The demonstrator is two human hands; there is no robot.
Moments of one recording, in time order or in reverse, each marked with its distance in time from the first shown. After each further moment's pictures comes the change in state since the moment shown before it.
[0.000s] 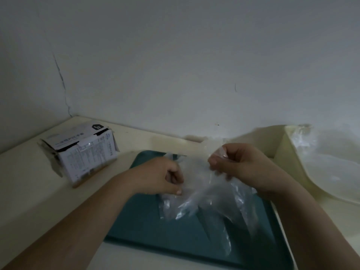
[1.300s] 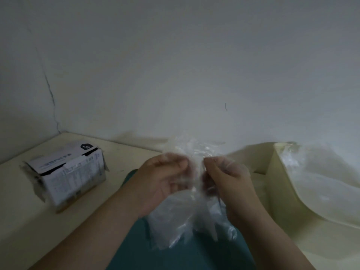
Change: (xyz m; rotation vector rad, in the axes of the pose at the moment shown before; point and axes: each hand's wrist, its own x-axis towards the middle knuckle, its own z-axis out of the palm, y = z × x) left_hand -0.001 0.058 -0.008 -1.333 0.195 0.089; right_hand 0.009 -0.004 0.038 0.428 0.424 0.043
